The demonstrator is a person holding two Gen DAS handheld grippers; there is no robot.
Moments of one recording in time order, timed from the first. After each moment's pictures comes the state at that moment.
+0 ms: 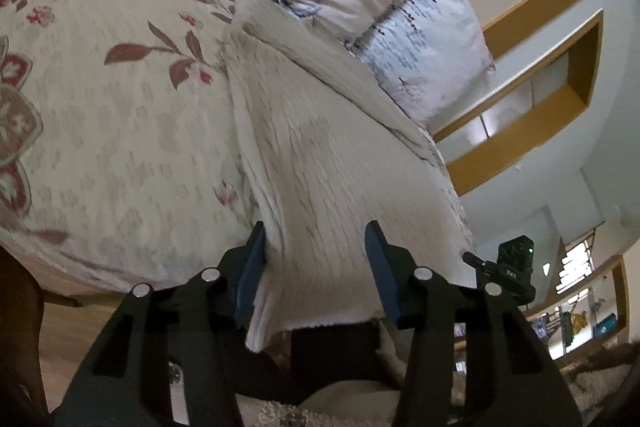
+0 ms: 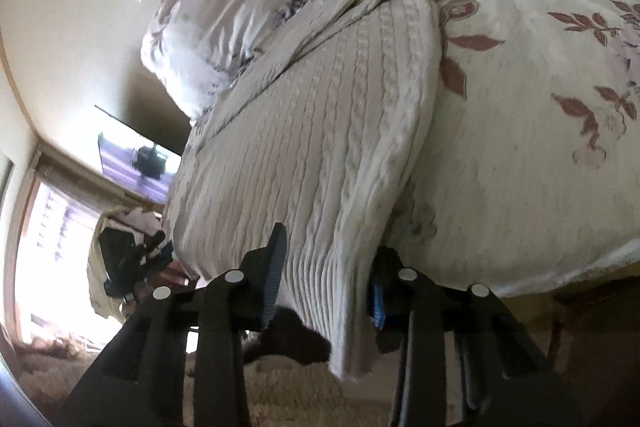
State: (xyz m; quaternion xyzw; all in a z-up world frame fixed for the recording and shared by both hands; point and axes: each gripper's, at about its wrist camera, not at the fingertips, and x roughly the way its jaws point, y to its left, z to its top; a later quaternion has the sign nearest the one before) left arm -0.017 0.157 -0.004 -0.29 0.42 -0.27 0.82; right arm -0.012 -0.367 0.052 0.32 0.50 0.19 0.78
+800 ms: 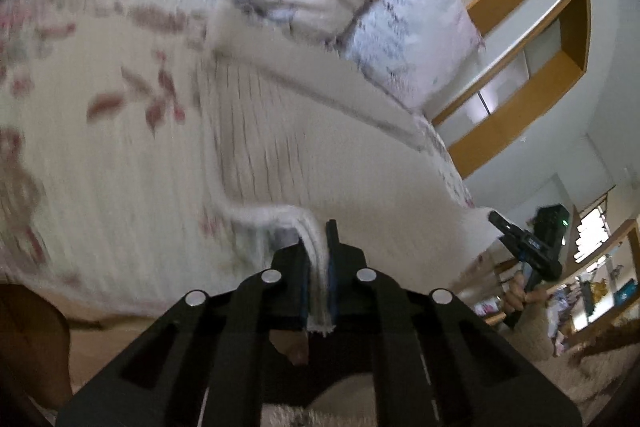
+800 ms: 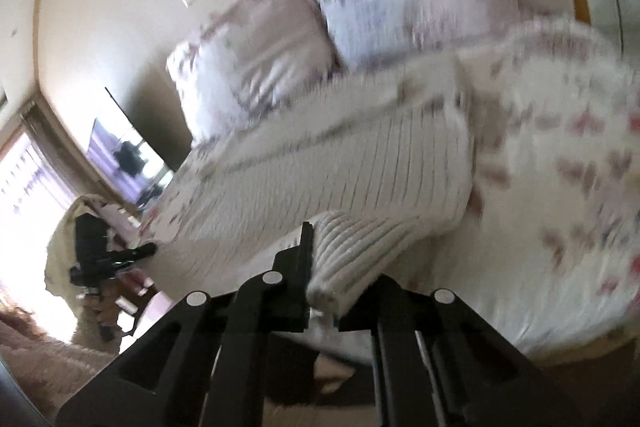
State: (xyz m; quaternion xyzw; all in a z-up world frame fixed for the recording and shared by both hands) left arm -0.004 0.148 0.035 -0.23 0.41 -0.27 0.84; right arm -0.010 -0.347 0.121 0.20 0.38 0.17 0.89
